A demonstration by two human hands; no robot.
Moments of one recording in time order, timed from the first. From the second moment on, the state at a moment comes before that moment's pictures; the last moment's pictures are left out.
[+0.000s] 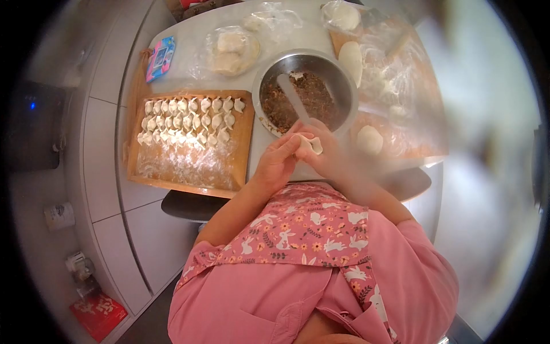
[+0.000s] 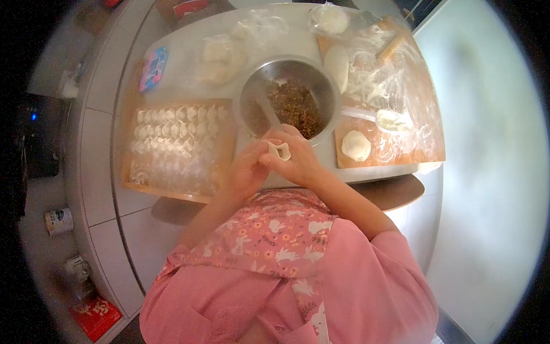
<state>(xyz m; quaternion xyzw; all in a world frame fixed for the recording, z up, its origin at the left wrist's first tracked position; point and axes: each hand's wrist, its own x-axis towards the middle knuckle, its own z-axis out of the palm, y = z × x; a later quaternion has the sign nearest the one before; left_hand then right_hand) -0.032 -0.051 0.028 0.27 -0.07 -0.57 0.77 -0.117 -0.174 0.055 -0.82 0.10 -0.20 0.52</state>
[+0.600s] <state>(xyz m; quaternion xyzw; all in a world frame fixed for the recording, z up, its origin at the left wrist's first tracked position) -0.036 -0.076 0.056 0.52 -0.33 -0.36 0.70 -0.114 -0.167 0.058 -0.68 0.22 -0.13 0.69</state>
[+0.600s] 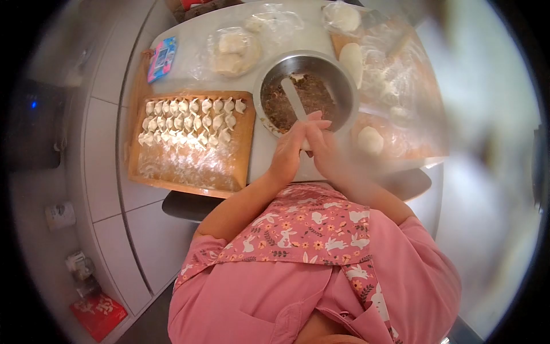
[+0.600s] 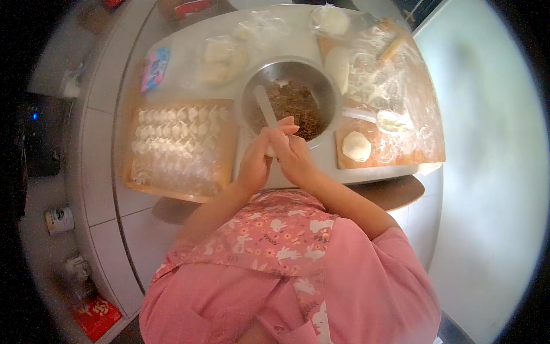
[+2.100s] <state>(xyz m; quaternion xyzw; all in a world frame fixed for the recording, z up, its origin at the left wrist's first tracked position) 0.099 -0.023 -0.081 0.93 -0.31 0.10 0.17 -0.148 -0.226 0.055 -0.86 0.29 -0.26 0.33</state>
